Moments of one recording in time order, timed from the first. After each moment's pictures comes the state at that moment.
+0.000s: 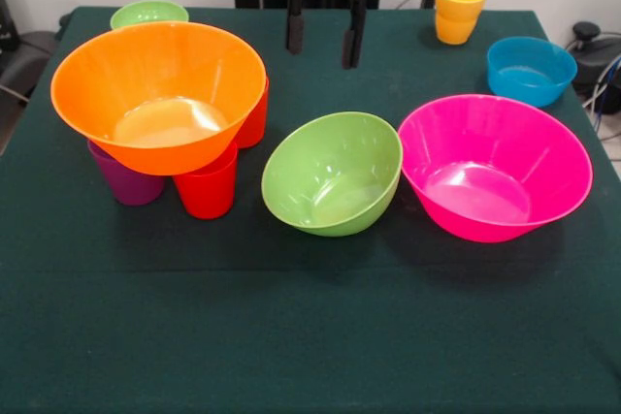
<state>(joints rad) -0.15 -0.72 -0.12 1.65 0.14 0.40 1.91</state>
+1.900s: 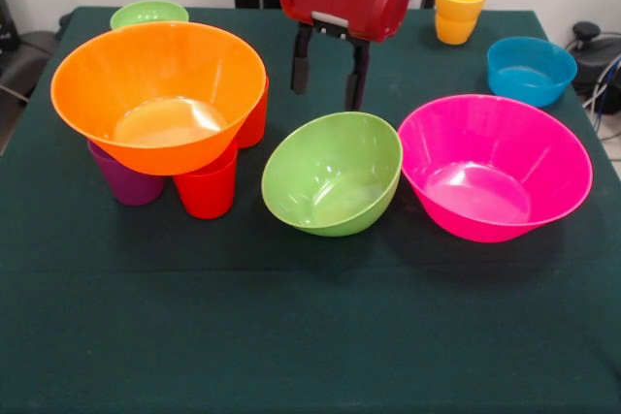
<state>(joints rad) -0.11 -0.62 -0.16 1.61 0.23 0.32 1.91</state>
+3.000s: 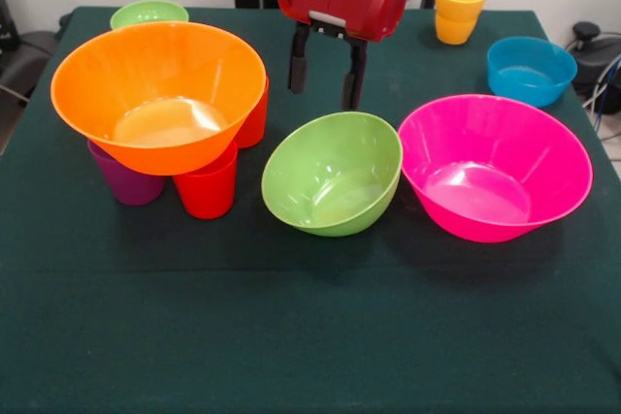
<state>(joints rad) -0.11 -0.62 -0.17 1.61 0.23 0.32 1.91</state>
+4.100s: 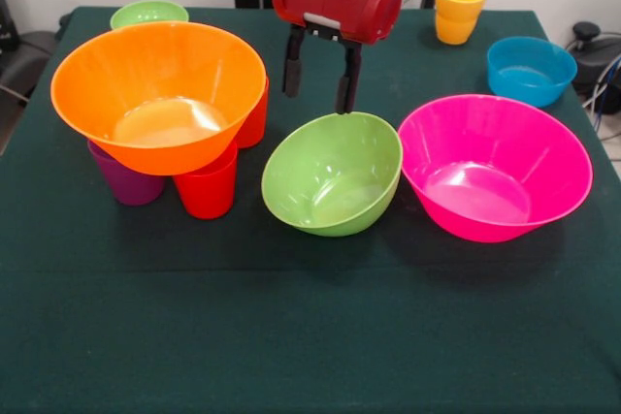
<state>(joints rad) -0.12 -0.62 -0.17 1.61 0.23 0.30 1.91</state>
